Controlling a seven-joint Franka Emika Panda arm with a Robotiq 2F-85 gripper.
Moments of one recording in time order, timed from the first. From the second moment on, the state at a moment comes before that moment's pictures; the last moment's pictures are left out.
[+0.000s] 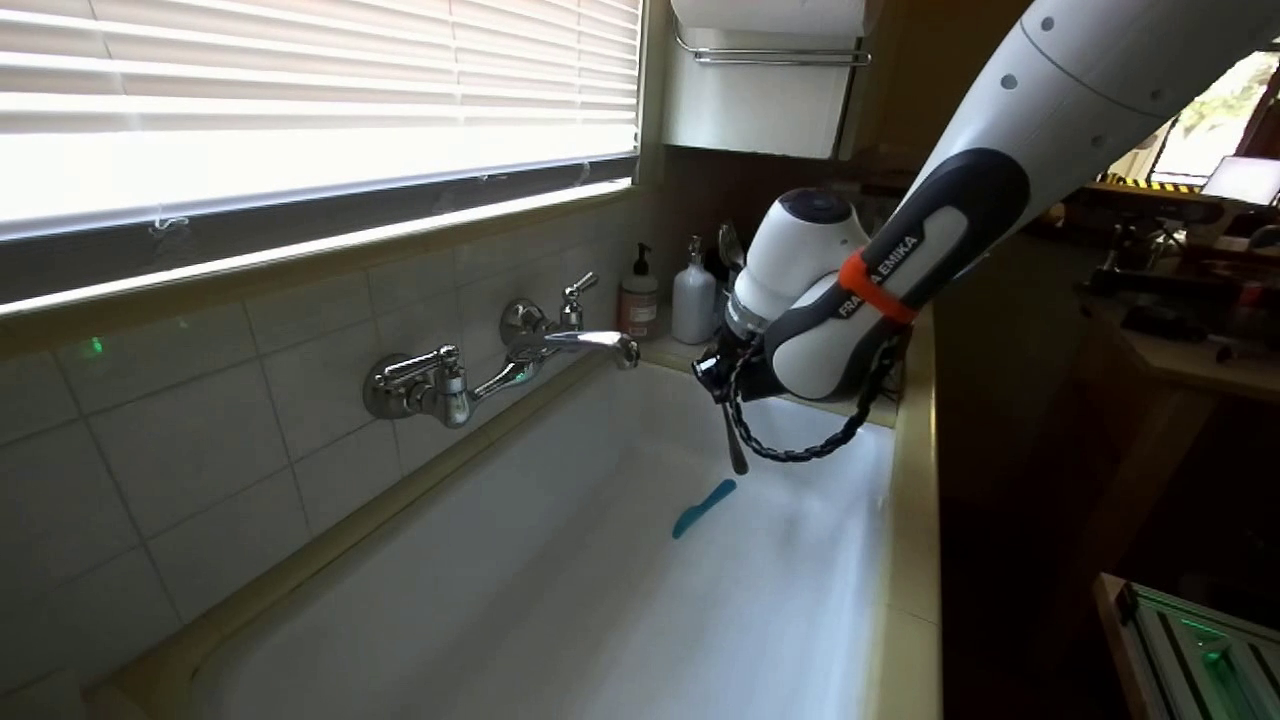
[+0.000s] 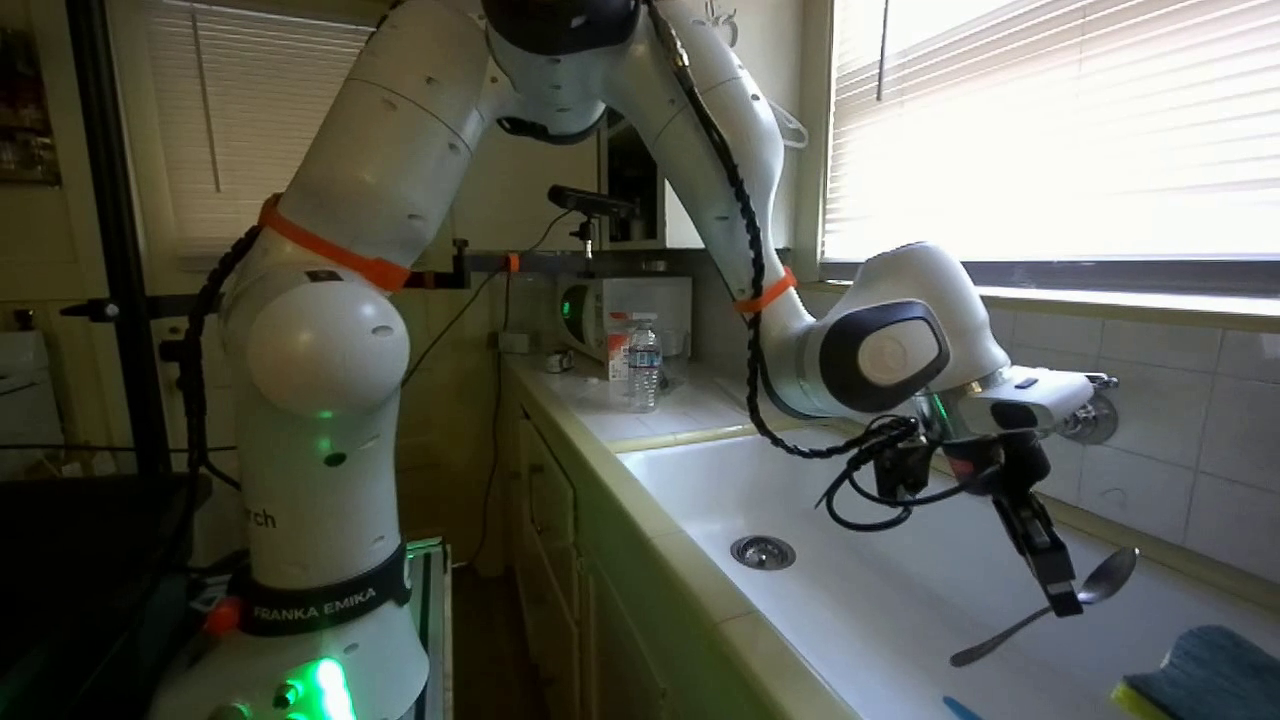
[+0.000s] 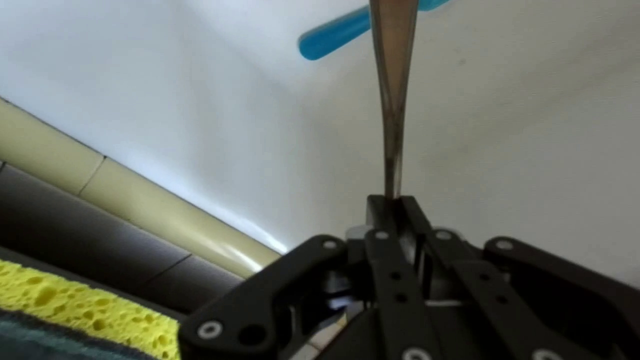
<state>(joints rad) 0.36 0.47 -0.67 -2.22 -0.05 3.01 0.55</state>
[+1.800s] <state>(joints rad) 1.10 0.46 -1.51 -2.43 -0.02 3.11 0.81</state>
